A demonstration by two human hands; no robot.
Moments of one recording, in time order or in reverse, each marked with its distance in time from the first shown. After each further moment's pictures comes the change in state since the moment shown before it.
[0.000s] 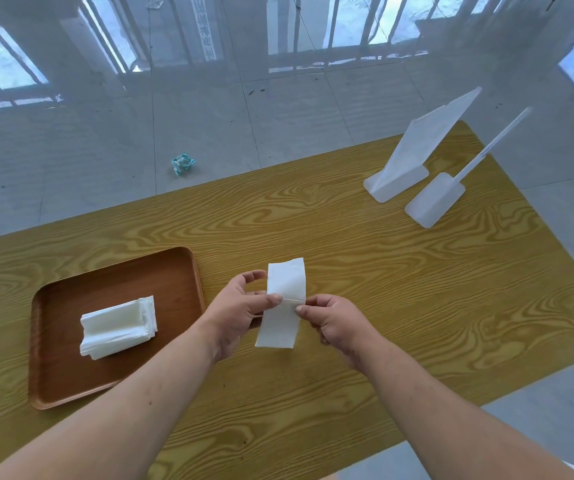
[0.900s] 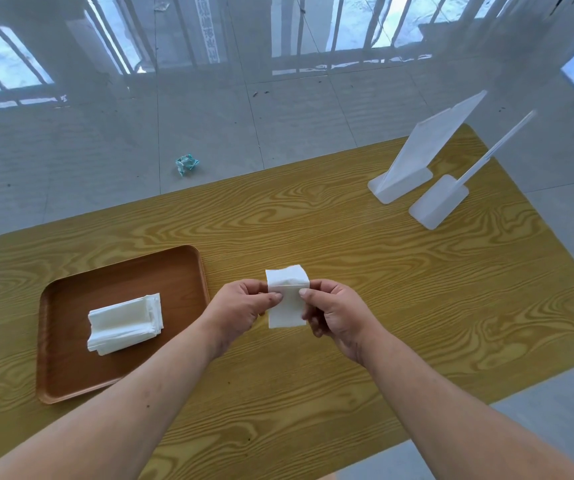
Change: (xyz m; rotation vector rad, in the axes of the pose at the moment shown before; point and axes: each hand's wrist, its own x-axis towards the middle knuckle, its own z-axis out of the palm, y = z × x) left_hand -0.015 0.009 -0.006 0.228 -0.012 0.090; right_hand 0.001 -0.011 0.007 0.181 -0.044 -0.091
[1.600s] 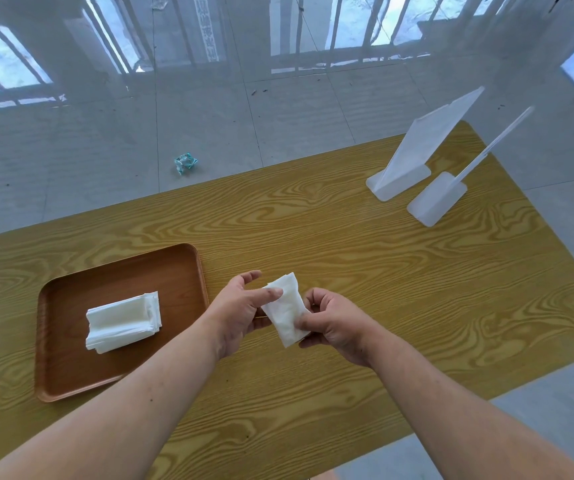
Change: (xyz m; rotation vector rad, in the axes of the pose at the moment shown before) left_hand 0.003 -0.003 0.012 -0.305 0.081 -0.146; right_hand -0.010 0.003 -0.009 -0.194 -0.213 0.063
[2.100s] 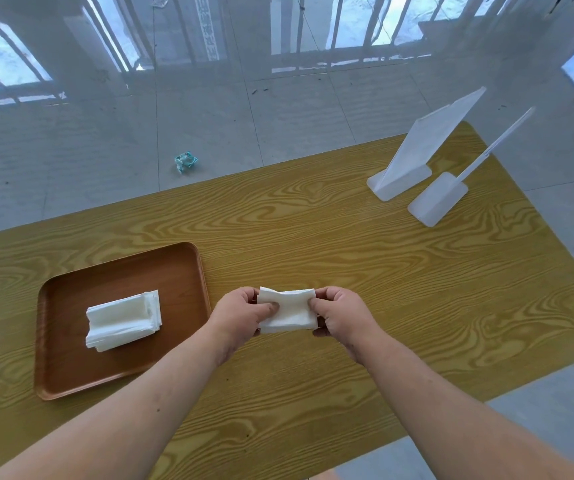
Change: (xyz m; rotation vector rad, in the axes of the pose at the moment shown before) left_hand 0.008 -0.021 -0.011 0.424 0.109 0.077; right_hand 0.013 0.009 -0.002 -0.107 0.398 0.054
